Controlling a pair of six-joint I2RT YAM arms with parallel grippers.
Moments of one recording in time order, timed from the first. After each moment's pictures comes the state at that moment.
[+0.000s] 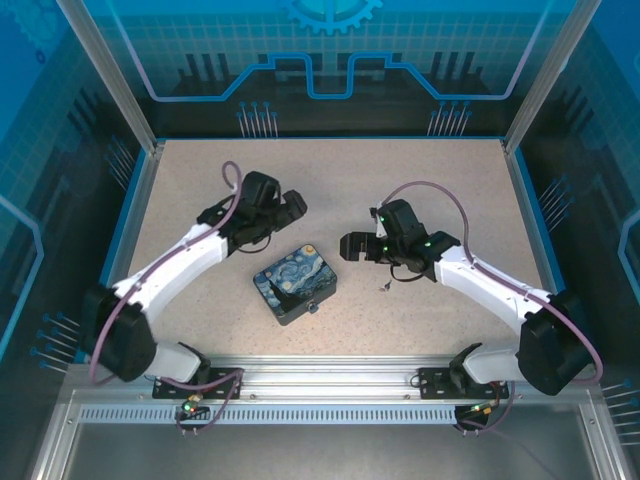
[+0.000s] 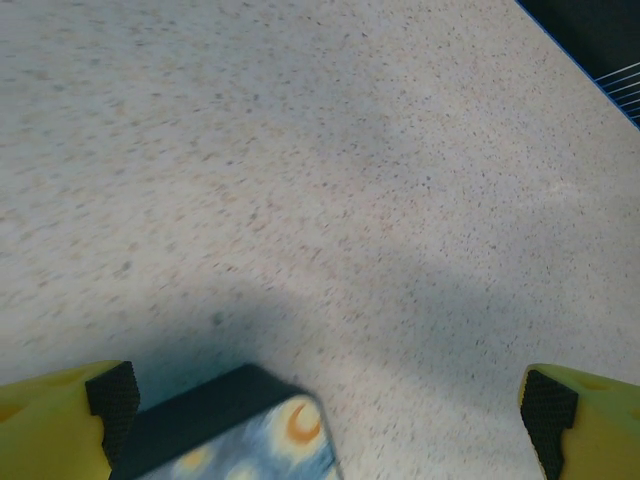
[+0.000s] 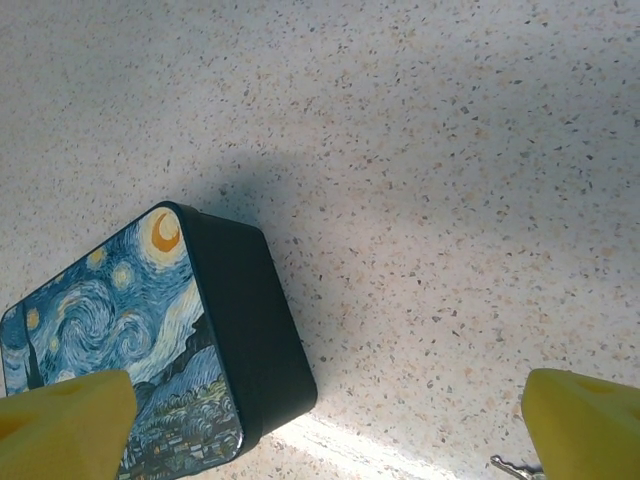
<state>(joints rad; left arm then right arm) -0.47 1.37 1.11 -0.57 -0.09 -0.97 0.58 1.33 0.91 -0.43 -0.12 0.59</state>
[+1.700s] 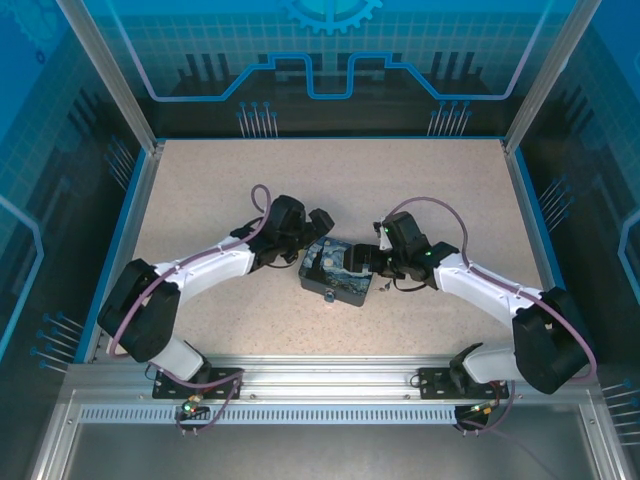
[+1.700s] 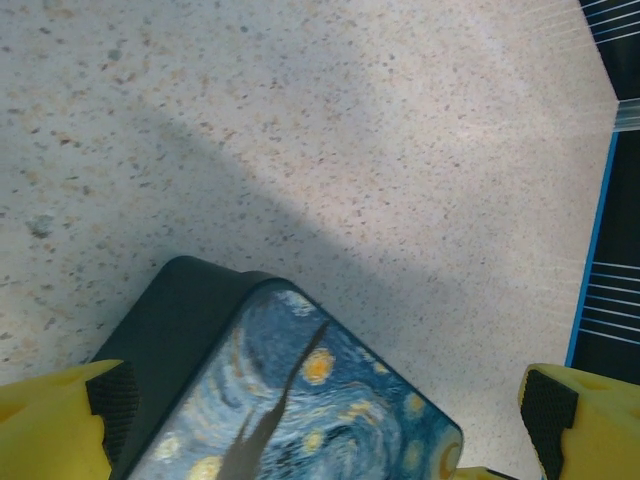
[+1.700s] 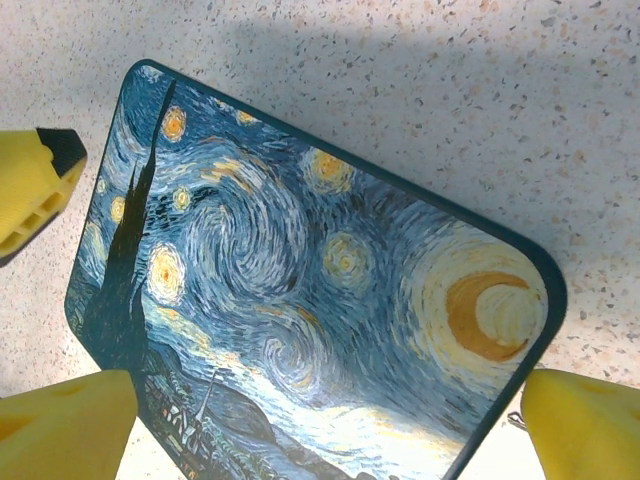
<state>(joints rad) -0.58 1.55 0.95 -0.16 0.05 -1.18 0.55 1.34 0.78 -0.35 -0.24 0.64</state>
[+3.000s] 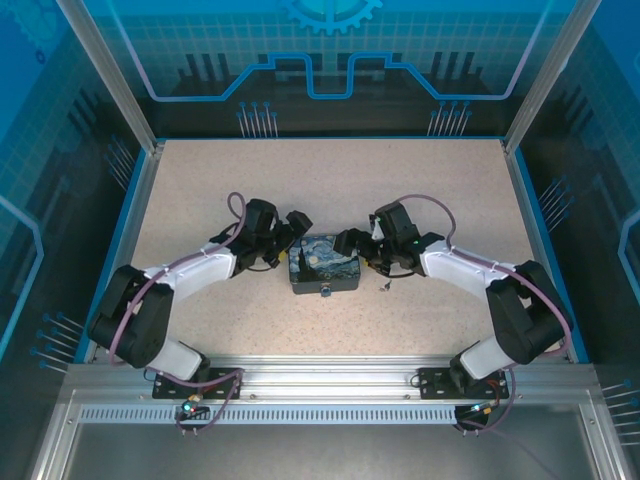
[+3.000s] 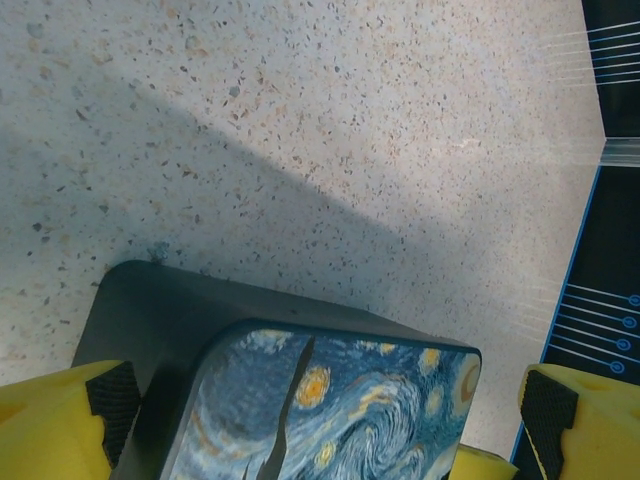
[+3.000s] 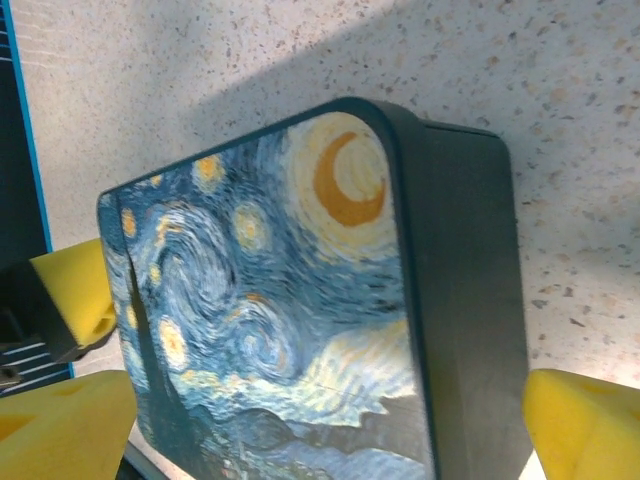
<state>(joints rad) -0.42 1.51 0.82 -0.06 0.20 -1.19 0.52 1.52 0.86 -0.20 -0.37 0.88</state>
